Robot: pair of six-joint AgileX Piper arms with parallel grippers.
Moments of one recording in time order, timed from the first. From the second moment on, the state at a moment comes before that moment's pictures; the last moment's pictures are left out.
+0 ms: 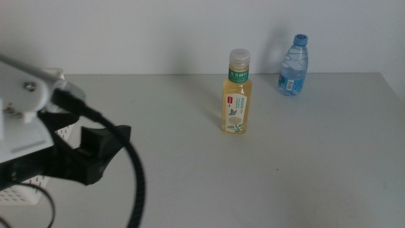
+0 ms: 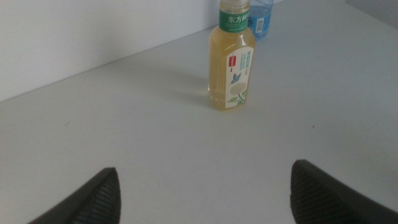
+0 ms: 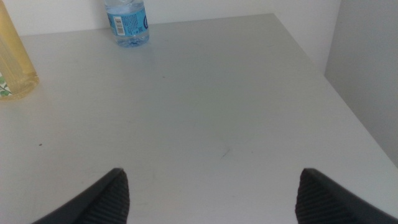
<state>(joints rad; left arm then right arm) -0.56 0.76 -0.68 0.03 0.44 -0.06 -0.09 -0.01 0.03 0.01 0.35 0.06</state>
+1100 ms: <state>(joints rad) -0.63 1.87 -0.93 0.00 -0.62 -0.01 -0.09 -0.01 0.03 0.01 0.35 0.06</state>
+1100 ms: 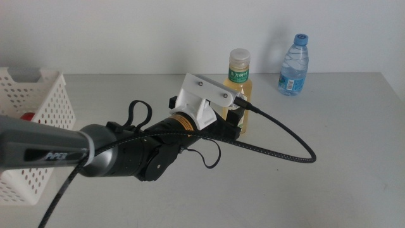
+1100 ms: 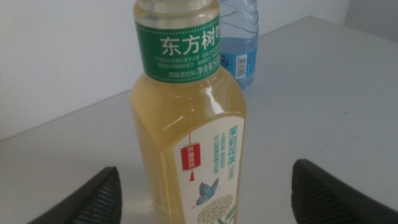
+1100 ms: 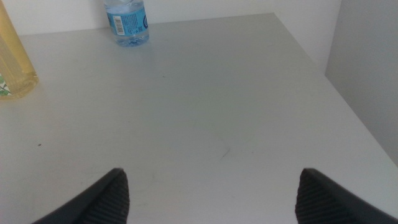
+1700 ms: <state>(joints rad) -0.63 2.13 -1.21 0.00 -0.63 -0.07 -0.09 -0.01 0.03 0.01 0.35 0.06</state>
